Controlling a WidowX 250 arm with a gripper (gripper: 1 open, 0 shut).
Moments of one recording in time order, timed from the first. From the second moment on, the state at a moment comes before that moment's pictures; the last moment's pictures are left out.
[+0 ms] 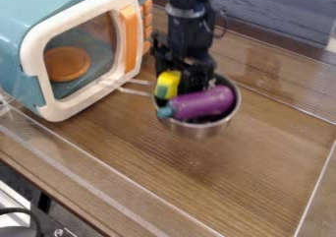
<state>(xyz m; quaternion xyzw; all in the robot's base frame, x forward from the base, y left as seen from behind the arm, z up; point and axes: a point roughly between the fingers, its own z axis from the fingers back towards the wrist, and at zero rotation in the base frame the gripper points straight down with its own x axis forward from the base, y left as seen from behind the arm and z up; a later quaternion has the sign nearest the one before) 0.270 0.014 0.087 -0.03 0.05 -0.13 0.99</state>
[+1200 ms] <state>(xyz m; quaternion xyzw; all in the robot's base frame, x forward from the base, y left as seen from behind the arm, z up) 0.257 0.001 0.132 -0.03 0.03 -0.14 0.99</state>
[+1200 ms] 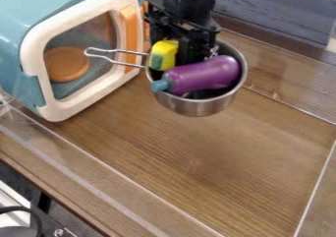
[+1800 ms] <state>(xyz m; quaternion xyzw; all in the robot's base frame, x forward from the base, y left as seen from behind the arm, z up) 0.251 -0.039 0.124 -0.03 0.04 -0.16 0.99</state>
